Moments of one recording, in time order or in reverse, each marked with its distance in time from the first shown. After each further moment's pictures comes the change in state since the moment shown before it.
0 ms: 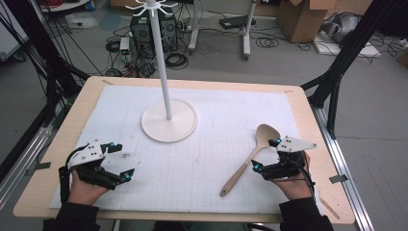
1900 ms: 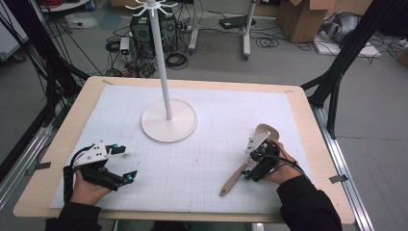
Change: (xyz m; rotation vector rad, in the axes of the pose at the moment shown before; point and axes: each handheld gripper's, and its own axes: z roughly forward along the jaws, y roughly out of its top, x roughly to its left) left arm -0.002 -0.003 0.009 0.039 -0.023 0.003; right arm -0.002 0.011 0.070 0.449 0.240 -0.318
